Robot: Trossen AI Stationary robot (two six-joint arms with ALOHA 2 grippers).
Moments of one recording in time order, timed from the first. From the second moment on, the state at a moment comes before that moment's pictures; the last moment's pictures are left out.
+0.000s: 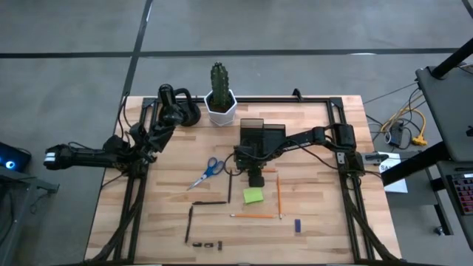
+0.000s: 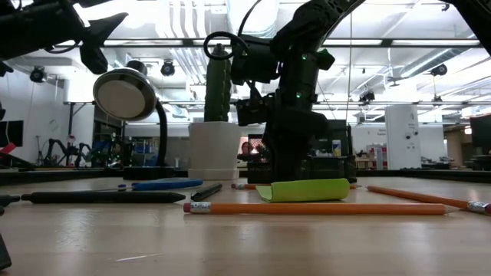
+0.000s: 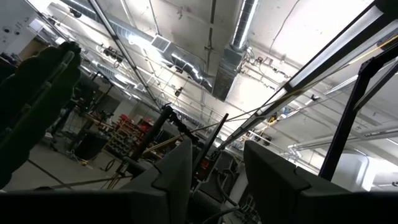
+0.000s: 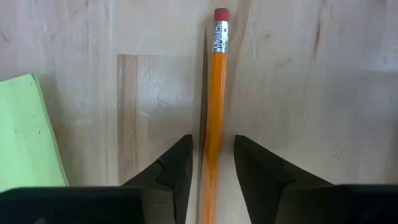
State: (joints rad) left arm 0.02 0.34 0.04 0.83 -0.26 -0.46; right arm -0.03 2.07 1.39 -0.66 -0.05 -0.04
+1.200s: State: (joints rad) left arm 0.02 0.34 0.04 0.83 -0.26 -0.46; right arm -0.03 2.06 1.39 -0.69 -0.08 0.00
